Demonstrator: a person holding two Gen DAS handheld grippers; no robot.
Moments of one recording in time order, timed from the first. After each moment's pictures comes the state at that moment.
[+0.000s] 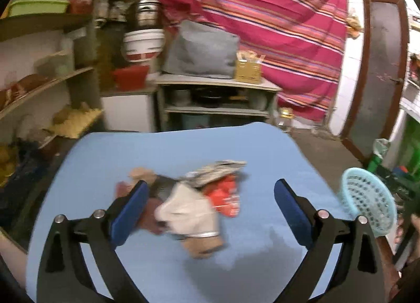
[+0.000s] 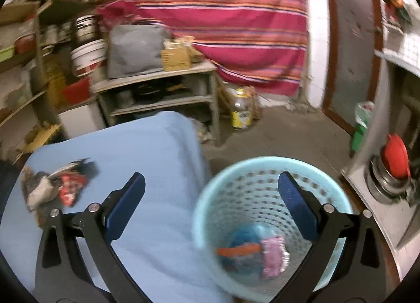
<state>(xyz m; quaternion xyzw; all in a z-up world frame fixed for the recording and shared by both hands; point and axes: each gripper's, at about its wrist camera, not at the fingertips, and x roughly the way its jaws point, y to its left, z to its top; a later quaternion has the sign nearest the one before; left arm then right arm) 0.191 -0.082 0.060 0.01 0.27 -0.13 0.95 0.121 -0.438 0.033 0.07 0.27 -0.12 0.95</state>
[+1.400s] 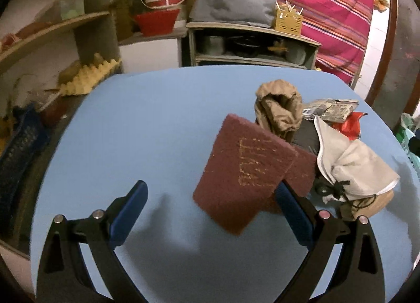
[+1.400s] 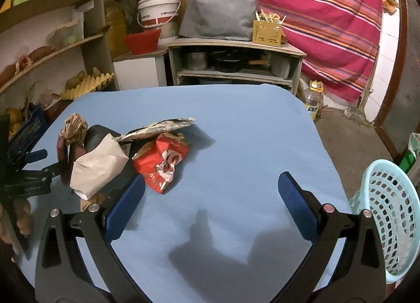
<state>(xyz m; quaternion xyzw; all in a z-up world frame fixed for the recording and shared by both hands) 0.294 0.043 -0.069 0.04 0.38 -0.11 0.92 0.213 -0.259 -0.022 0.01 0.34 0.00 0.94</state>
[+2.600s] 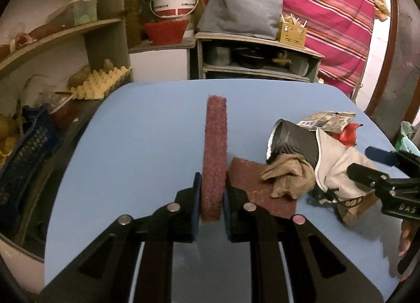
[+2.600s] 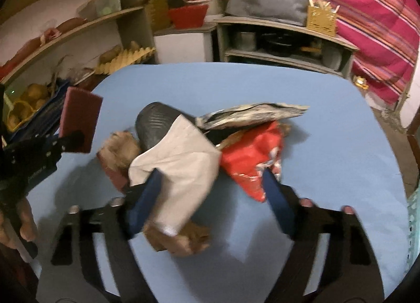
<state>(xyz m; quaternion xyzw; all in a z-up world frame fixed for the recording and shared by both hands) 0.273 0.066 -0.044 0.03 0.35 -0.10 0.93 0.252 -0.164 -0.050 0.00 0.38 0.11 0.92</state>
